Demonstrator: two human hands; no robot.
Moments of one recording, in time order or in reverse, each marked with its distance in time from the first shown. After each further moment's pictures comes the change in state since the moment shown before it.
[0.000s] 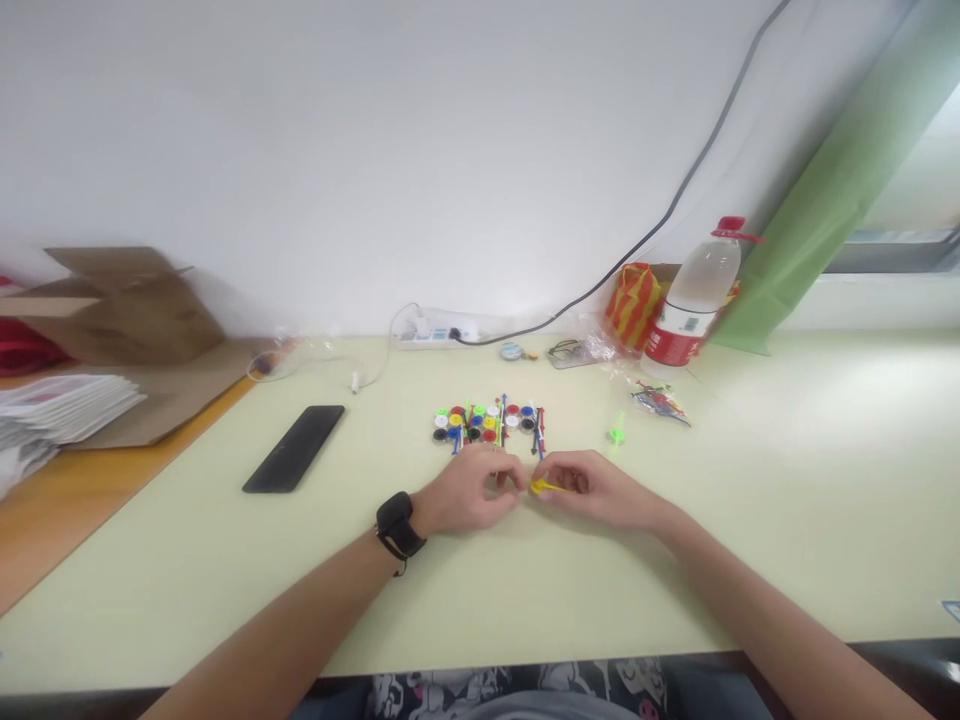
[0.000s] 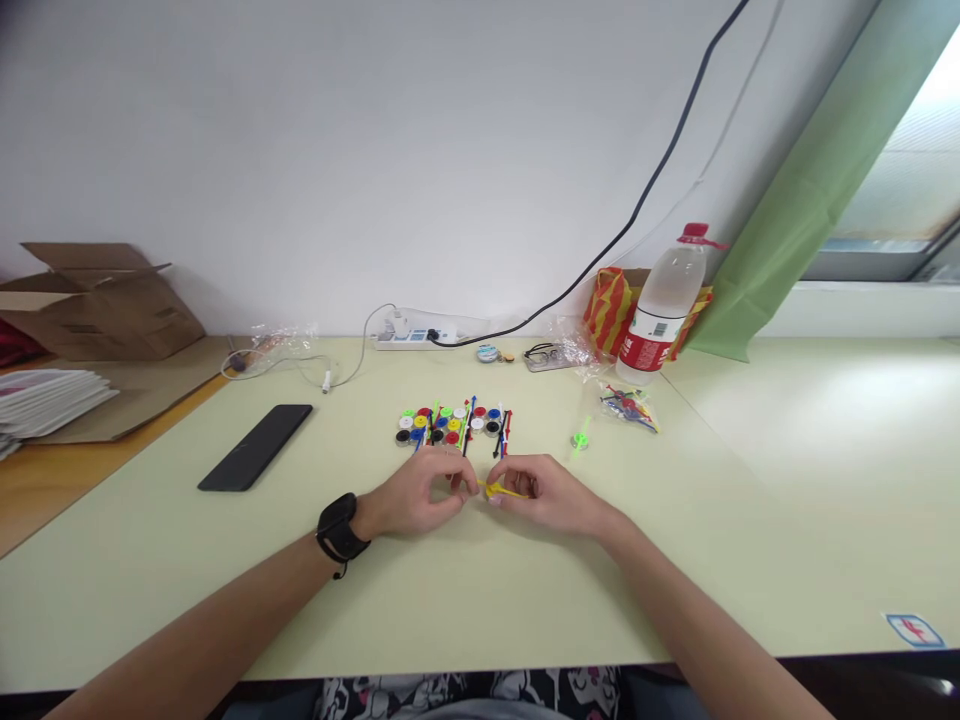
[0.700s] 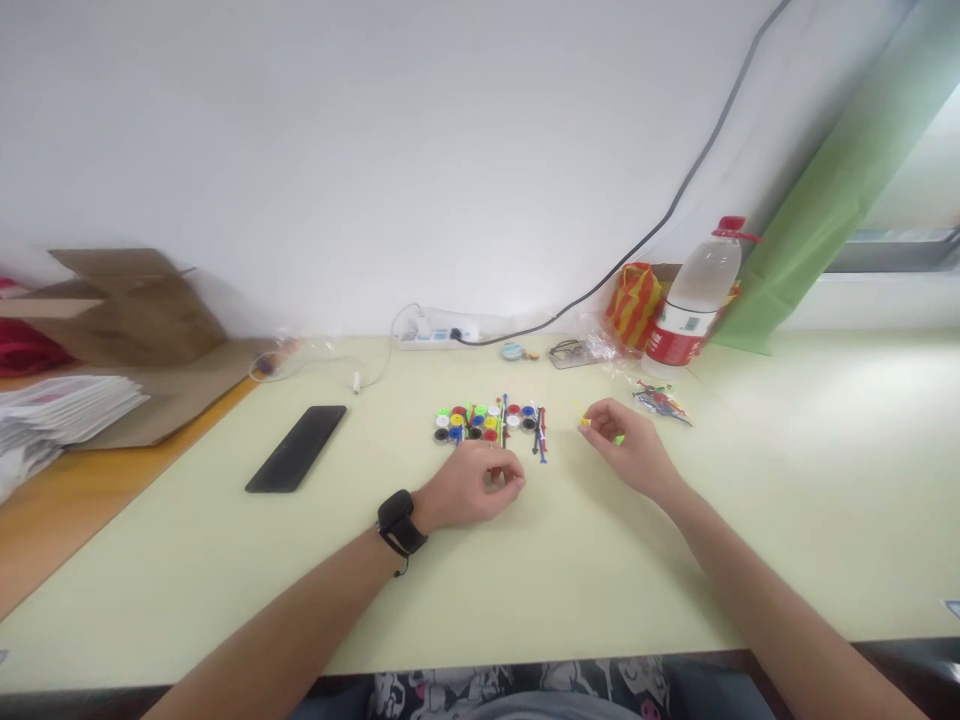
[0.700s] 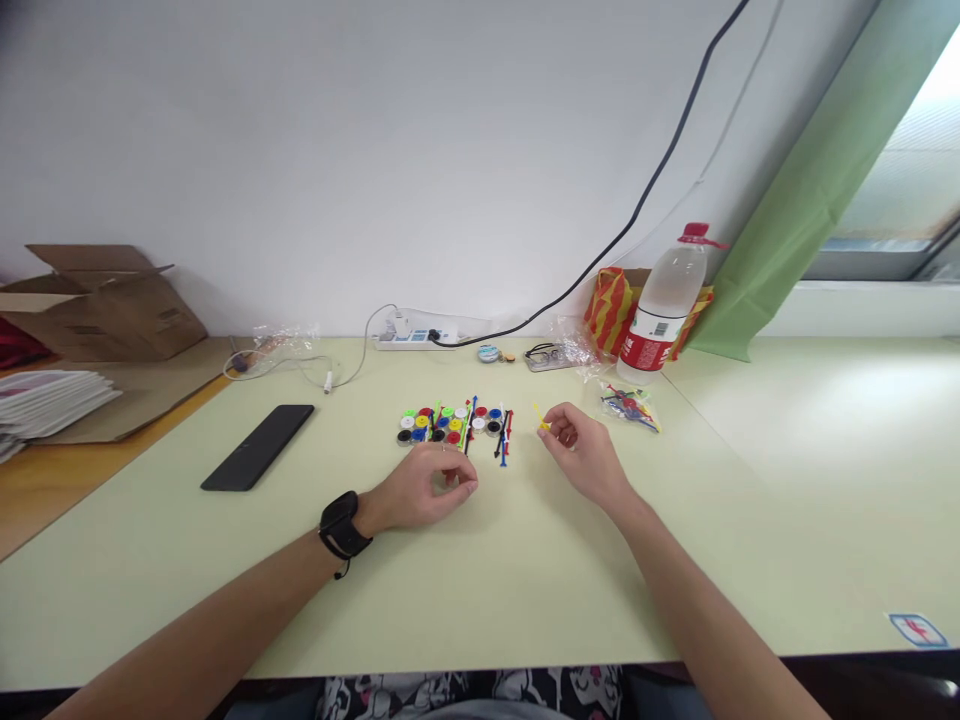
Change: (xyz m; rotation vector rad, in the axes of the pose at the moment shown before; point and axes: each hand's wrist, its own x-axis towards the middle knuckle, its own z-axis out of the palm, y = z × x) left_hand 0.000 0.000 0.001 0.046 0.080 -0.047; right_hand 0.000 0.025 -0.037 -0.256 0.623 0.058
